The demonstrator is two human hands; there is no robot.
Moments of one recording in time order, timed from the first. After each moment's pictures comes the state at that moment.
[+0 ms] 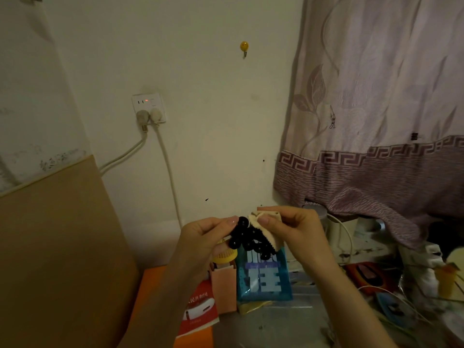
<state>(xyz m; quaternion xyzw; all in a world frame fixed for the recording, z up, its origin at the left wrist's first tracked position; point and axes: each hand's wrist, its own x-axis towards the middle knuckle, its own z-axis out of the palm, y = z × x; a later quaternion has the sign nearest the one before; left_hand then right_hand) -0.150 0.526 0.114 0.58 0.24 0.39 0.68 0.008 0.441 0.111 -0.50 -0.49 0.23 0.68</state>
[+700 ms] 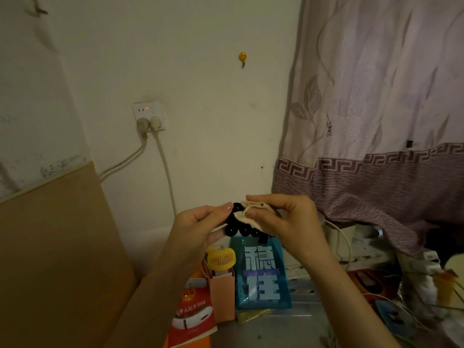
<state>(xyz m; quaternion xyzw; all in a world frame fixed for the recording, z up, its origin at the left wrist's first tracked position) -0.150 0.529 0.142 0.58 0.18 0.42 0.67 -0.001 0.440 0.145 -0.53 -0.57 0.06 0.62</state>
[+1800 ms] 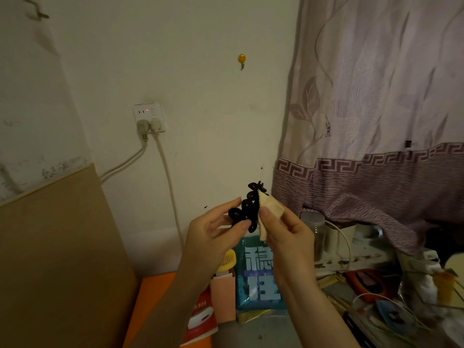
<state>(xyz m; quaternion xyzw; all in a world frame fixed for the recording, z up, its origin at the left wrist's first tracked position) -0.143 0.506 0.133 0.68 0.19 0.47 0.52 -0.033 0.450 0.115 -0.37 -0.25 0.28 0.85</state>
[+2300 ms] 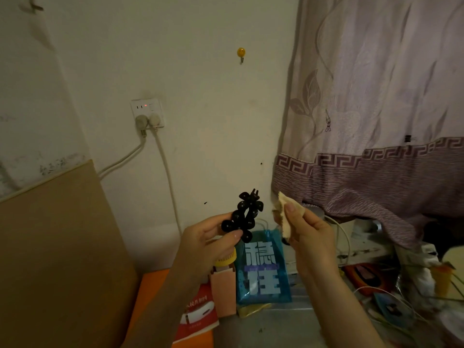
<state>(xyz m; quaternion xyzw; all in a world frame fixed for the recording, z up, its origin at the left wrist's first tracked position) -0.158 0.518 0.114 0.69 0.19 0.42 0.56 -0.002 0.435 0.108 -0.43 -0.21 0.28 0.83</state>
